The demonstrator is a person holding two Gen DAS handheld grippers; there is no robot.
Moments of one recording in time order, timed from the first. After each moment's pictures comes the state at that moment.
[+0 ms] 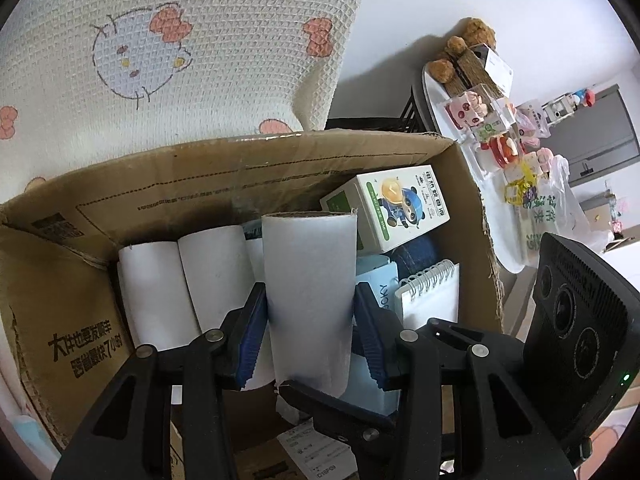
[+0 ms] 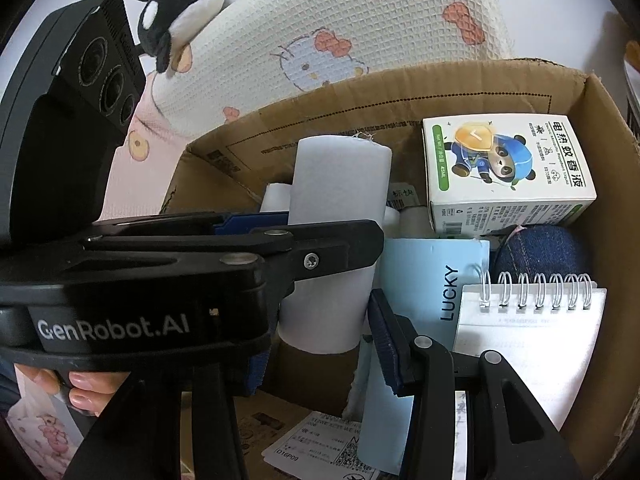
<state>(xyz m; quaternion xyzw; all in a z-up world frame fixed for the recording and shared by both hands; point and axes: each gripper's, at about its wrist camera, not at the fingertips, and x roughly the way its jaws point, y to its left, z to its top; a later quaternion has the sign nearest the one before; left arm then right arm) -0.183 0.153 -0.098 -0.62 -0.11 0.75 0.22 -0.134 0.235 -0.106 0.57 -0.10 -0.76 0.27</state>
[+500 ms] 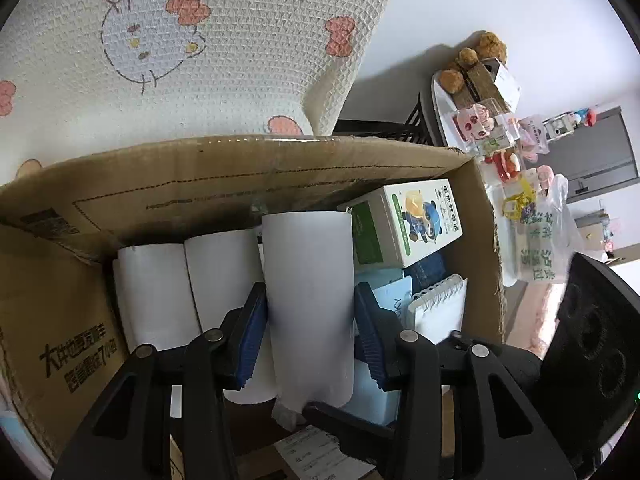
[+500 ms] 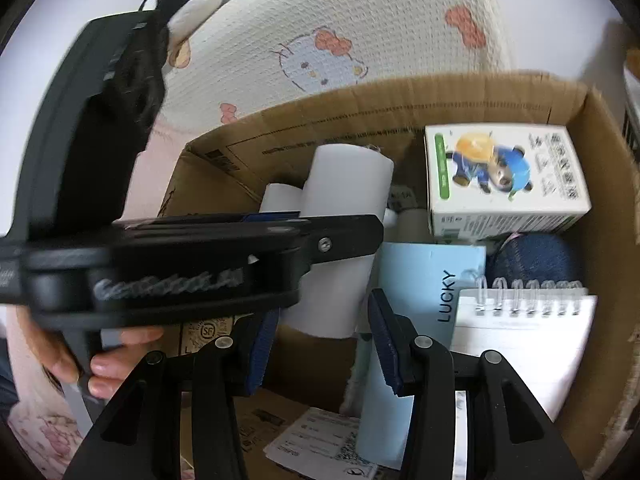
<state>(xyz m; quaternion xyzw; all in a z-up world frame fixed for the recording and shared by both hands) -0.193 0.145 -0.115 -0.63 -0.15 0.74 0.22 -0.131 0.237 -0.099 0.58 -0.08 -0.77 0.27</state>
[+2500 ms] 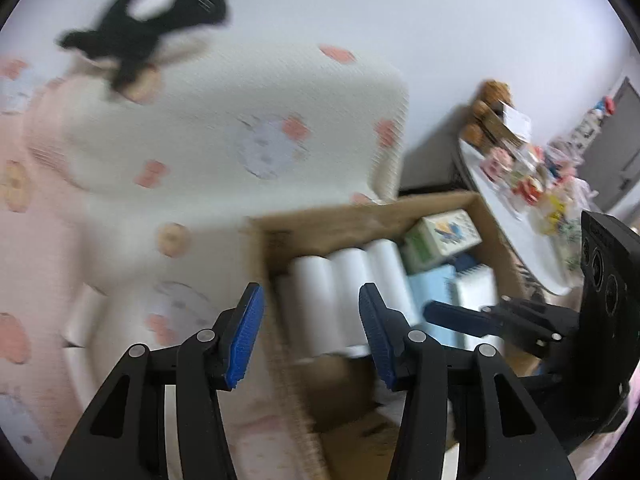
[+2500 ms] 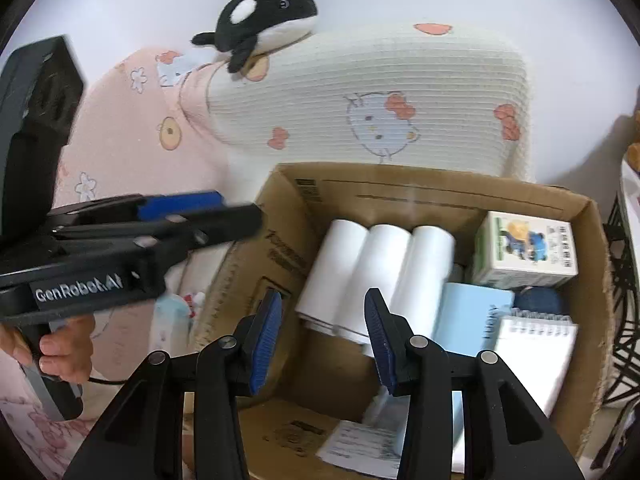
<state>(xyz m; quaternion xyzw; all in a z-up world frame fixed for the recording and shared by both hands) -0.109 0.044 -0.008 -0.49 -0.04 0.86 0.11 -0.116 0.140 -0.069 0.50 -0.01 -0.82 0.28</state>
